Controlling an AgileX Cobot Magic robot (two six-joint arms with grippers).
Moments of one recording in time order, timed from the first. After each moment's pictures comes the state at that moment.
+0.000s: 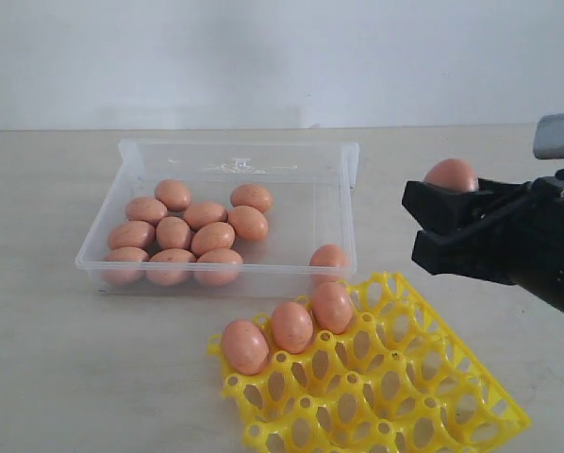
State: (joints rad) left arm -0.14 0.01 0.00 -0.12 0.36 -0.04; right arm 0.42 1.16 -0.29 0.10 -0.60 0.15
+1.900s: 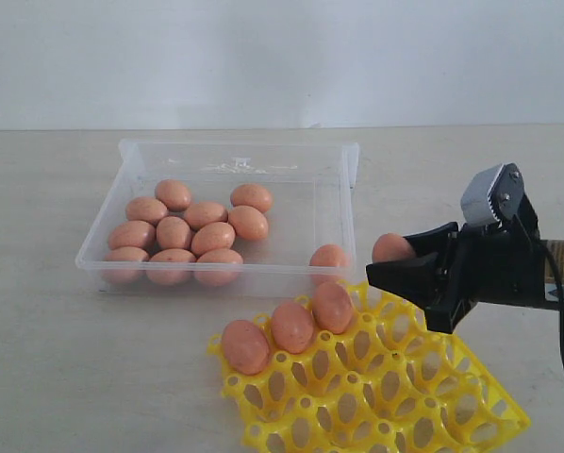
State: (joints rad) left arm -0.14 0.01 0.00 -0.12 0.36 -0.04; right arm -0.13 1.87 -0.57 -1.22 -1.07 0.53
